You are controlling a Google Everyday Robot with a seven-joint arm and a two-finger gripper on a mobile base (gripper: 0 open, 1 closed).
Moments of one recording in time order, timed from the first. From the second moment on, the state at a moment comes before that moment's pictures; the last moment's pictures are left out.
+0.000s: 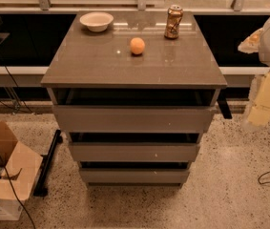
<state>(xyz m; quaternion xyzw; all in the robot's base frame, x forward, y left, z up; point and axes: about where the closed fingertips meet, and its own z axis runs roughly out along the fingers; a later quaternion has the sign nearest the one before) 0.438 -0.217 0.976 -0.60 0.78 -0.03 0.16</state>
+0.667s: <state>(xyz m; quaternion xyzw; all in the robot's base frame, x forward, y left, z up) 0.444 -0.211 0.968 -0.60 0.78 -0.03 0.18</state>
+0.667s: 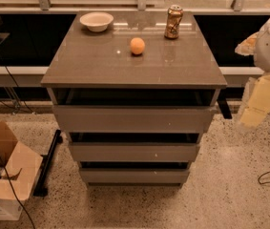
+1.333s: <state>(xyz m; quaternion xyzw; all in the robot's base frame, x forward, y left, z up) 0.459 -0.203 0.918 -0.57 0.78 0.04 0.25</state>
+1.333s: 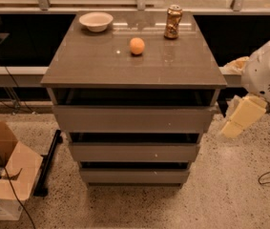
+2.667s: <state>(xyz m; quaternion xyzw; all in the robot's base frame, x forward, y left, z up) 0.474 -0.177 0.804 -0.55 0.79 0.06 0.26</state>
